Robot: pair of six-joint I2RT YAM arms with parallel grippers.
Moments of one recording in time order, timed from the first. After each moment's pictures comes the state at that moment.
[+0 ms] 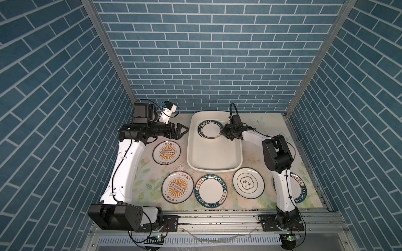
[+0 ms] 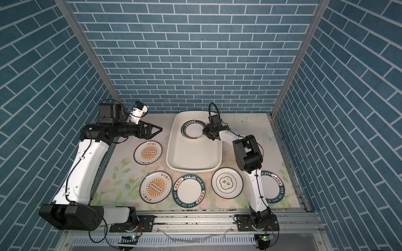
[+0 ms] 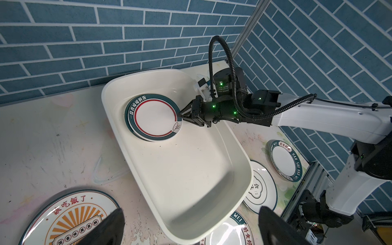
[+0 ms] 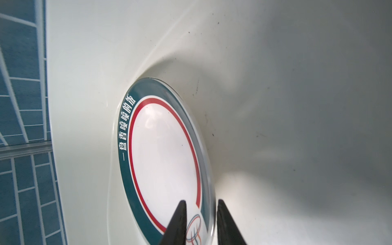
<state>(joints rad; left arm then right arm) -0.05 1.34 1.56 -0.96 0.68 0.10 0.49 2.26 1.69 -0.22 -0.19 1.03</state>
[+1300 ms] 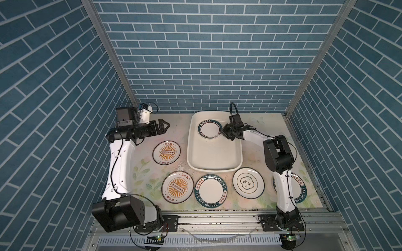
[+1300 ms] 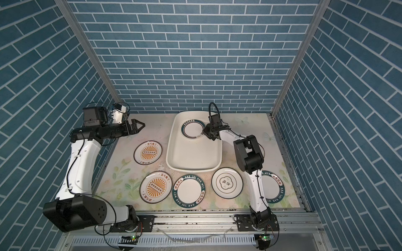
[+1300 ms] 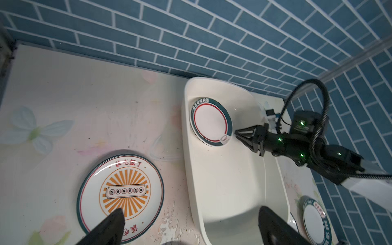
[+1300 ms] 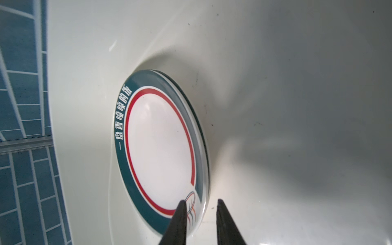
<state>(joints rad) 0.24 1.37 1.48 -0.88 0.60 -0.10 0.49 2.21 1.68 -0.27 -0.20 1.00</state>
